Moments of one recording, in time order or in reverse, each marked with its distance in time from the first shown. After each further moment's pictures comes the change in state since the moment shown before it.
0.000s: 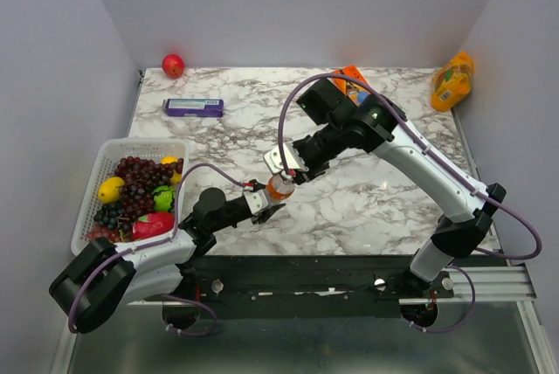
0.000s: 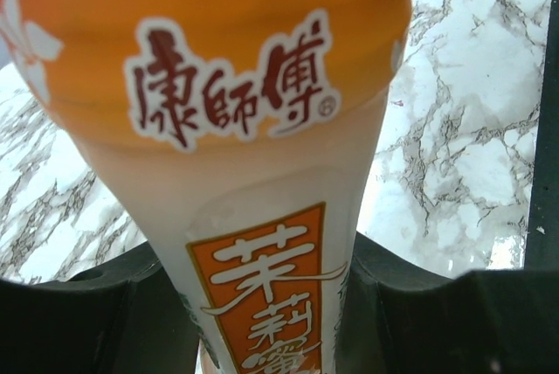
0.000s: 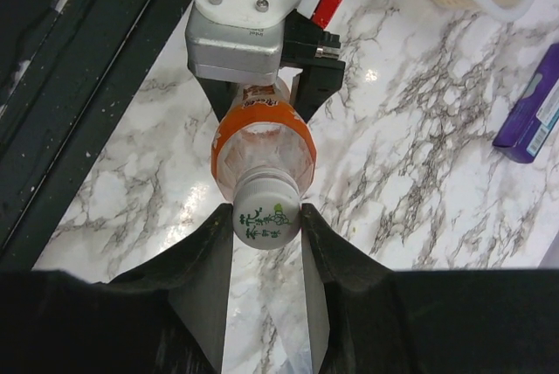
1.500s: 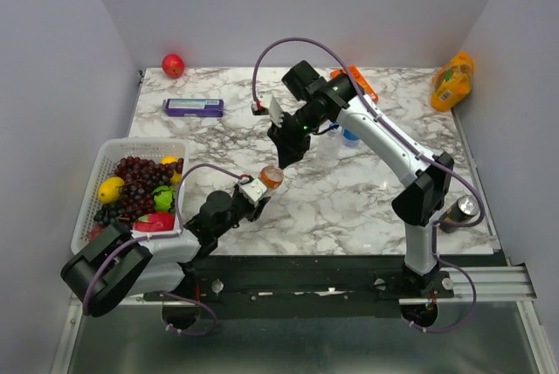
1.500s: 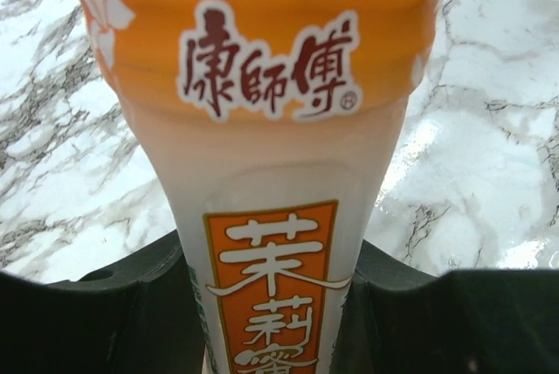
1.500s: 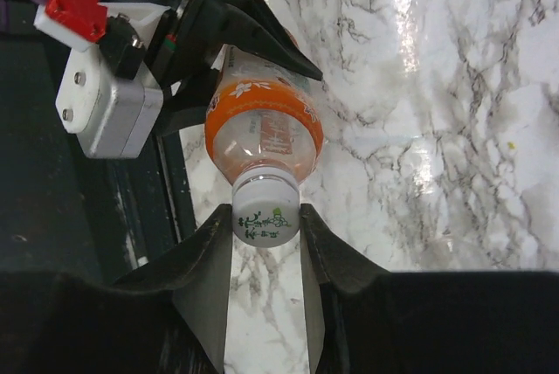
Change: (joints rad) left arm -0.005 0.122 -0.047 0.039 -0.379 -0.125; right arm -0.140 0.314 0.156 0.060 -0.012 0.720
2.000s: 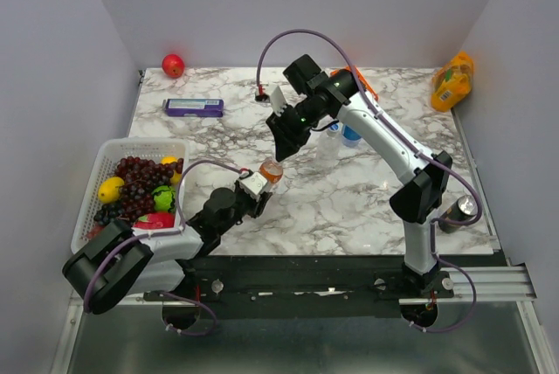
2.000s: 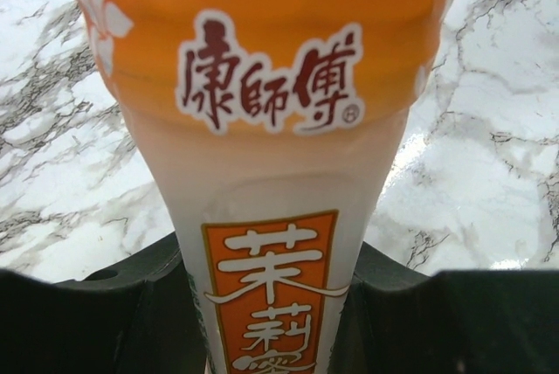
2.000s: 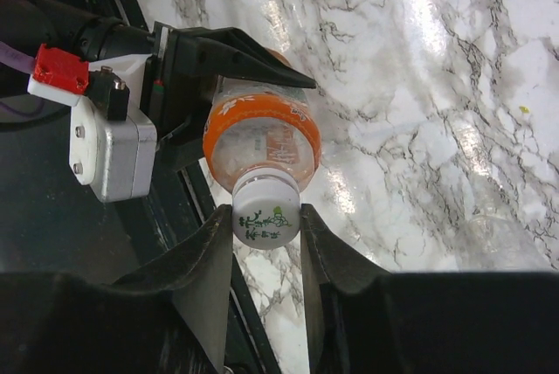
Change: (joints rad) left arm -0.008 0.019 0.042 -0.040 -0.072 -0.077; right arm -0.026 0.037 0.054 0.020 0.026 0.241
